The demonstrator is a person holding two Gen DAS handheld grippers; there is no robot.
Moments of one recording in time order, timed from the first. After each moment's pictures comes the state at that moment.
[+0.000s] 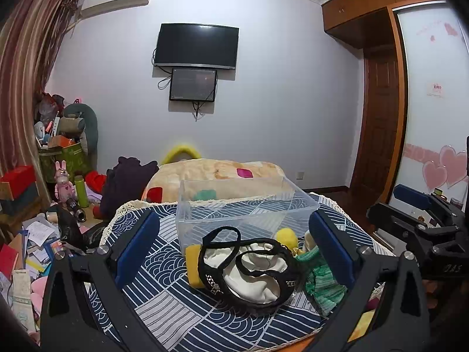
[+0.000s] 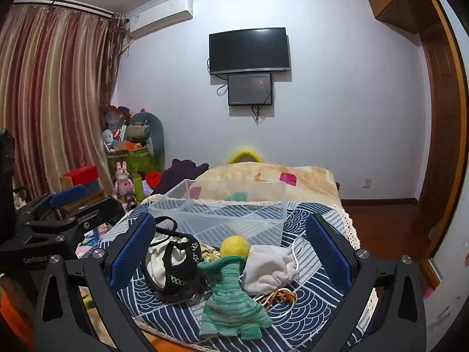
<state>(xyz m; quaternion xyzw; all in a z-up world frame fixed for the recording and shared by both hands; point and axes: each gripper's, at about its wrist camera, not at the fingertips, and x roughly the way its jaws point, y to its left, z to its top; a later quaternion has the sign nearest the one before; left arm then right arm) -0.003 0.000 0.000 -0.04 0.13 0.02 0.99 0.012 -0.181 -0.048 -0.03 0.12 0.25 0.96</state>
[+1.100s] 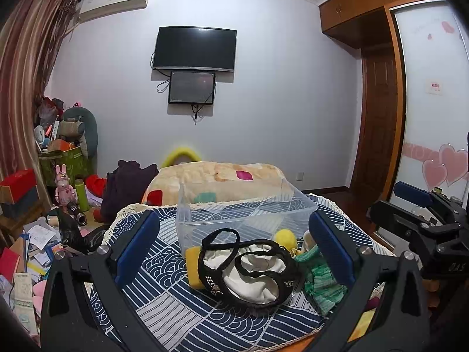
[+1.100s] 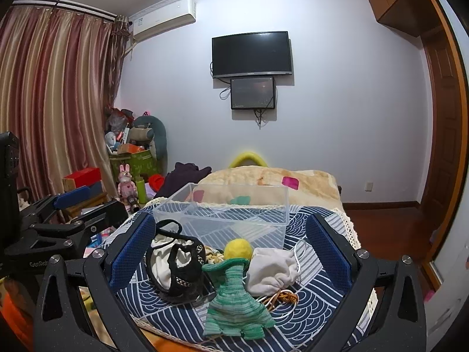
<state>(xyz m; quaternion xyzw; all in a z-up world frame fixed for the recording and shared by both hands) -0.010 -0.004 0.007 -0.04 0.12 0.01 0.99 0.010 -0.178 -0.047 -0.03 0.11 0.25 0.96</state>
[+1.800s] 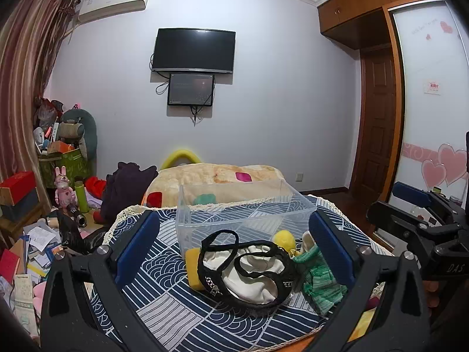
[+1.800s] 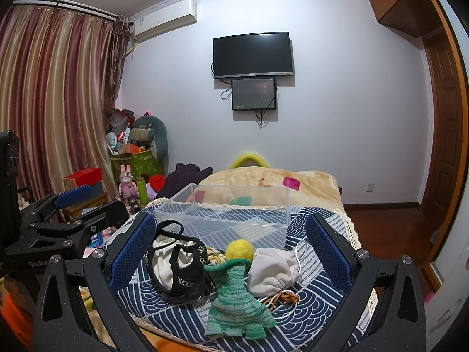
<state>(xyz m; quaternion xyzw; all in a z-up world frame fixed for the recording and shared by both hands) -0.011 -0.004 0.008 -0.04 0.12 0.01 0.99 0.009 -0.178 -0.048 -0.03 0.11 0.25 0.96</state>
